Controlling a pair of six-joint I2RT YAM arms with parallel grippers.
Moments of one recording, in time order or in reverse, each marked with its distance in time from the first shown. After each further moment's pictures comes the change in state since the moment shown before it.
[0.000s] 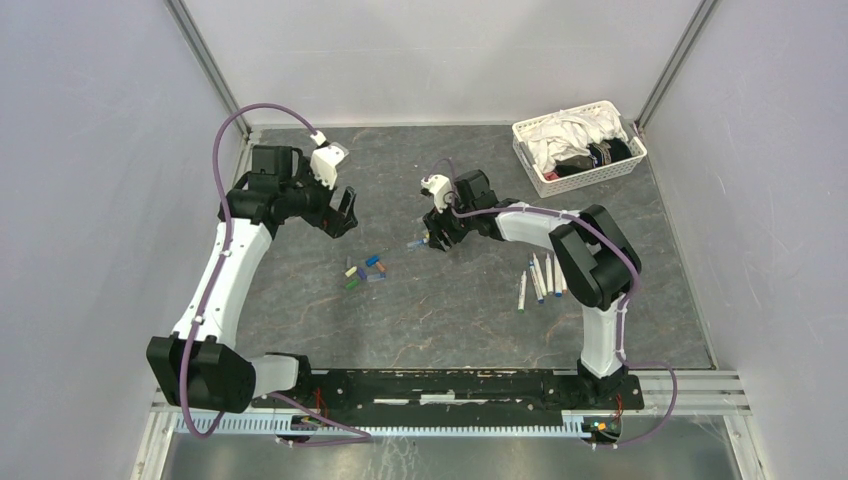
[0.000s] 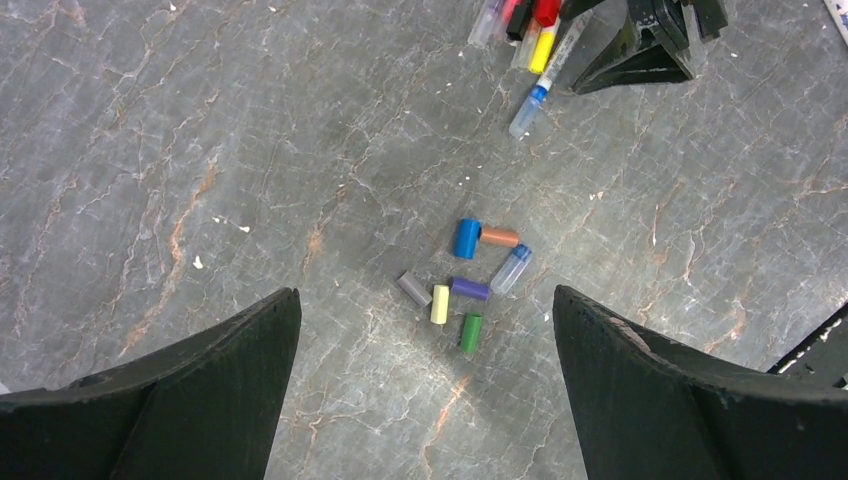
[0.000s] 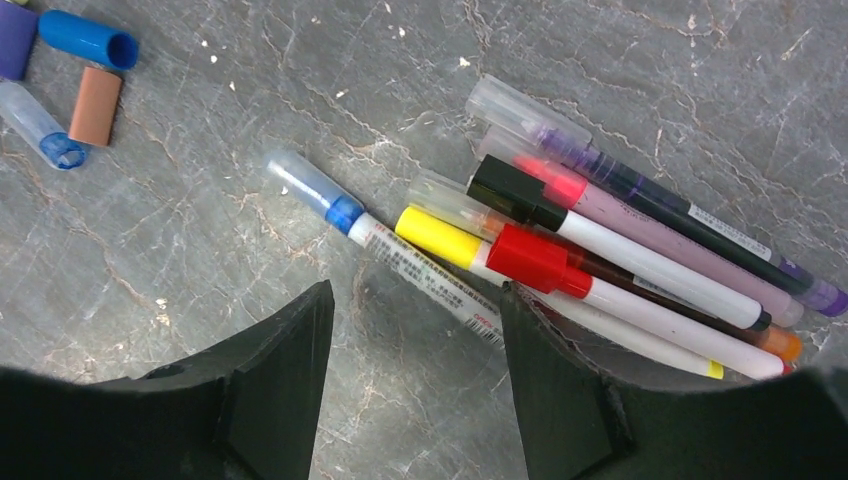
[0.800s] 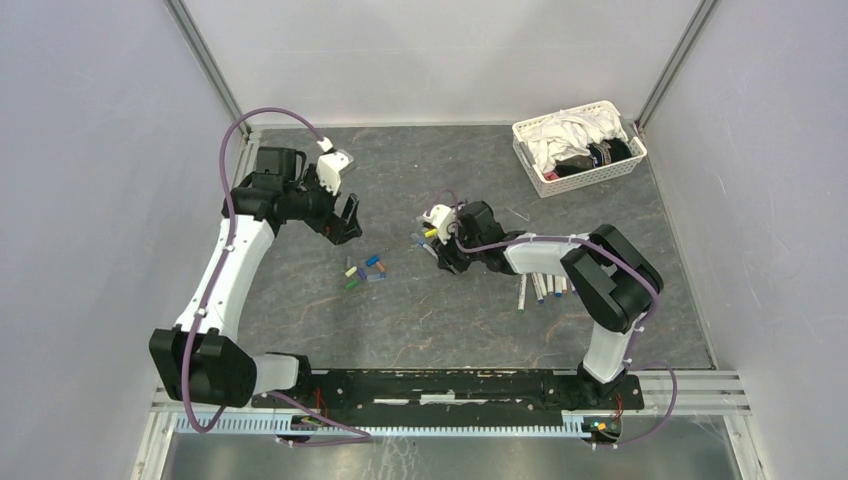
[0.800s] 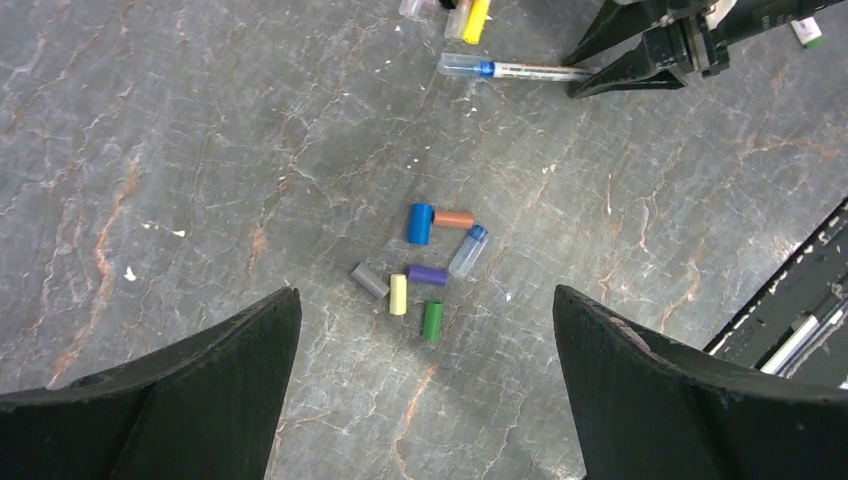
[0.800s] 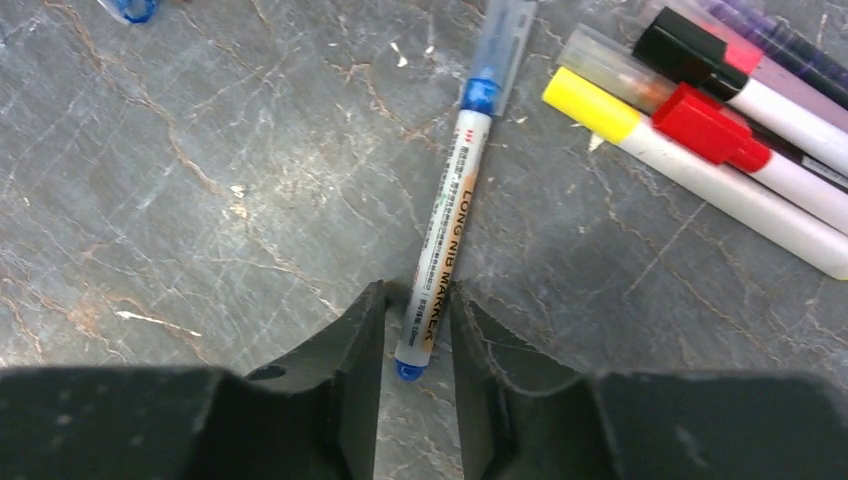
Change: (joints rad) left arm 0.000 0.023 -0.008 -0.057 0.081 0.031; right arm 0.092 -0.159 -0.299 0.164 0.072 -0.024
